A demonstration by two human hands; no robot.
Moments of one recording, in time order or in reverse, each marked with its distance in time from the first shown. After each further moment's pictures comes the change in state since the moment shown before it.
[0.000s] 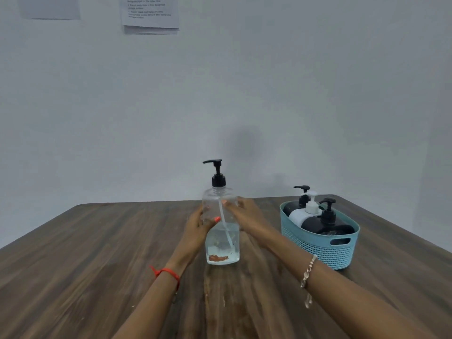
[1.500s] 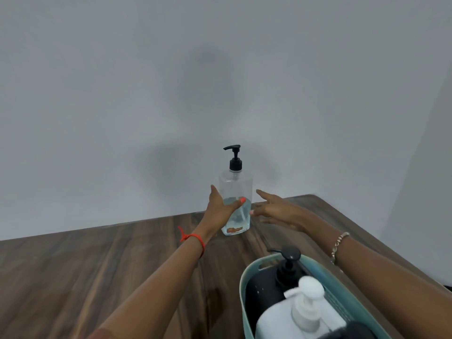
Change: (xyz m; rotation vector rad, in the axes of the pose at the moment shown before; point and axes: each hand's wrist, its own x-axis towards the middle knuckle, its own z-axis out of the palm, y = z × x) left_hand 0.314 -0.126 0.181 0.122 -0.157 -0.289; right_hand 0.252 0.168 -0.213 -0.033 -0.188 0.452
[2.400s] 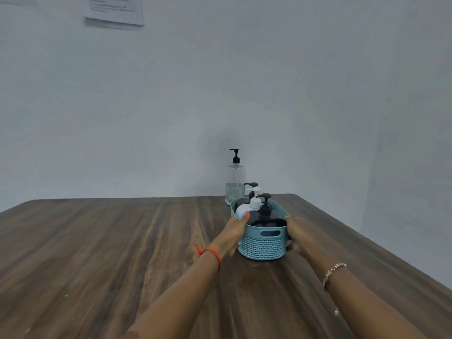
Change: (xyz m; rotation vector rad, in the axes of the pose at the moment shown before) left_hand -0.332 0.059 0.061 -0.306 -0.026 -0.168; right_hand -0.274 0.078 0.076 0.393 0.571 0.081
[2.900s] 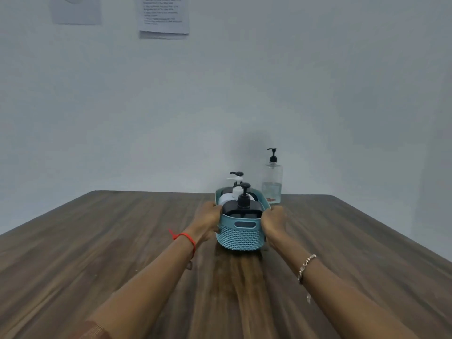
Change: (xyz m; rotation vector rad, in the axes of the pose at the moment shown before) left_hand -0.052 0.029 -0.138 0.208 0.358 0.016; right_hand -0.073 -0.012 0.143 -0.180 0.049 -0.301
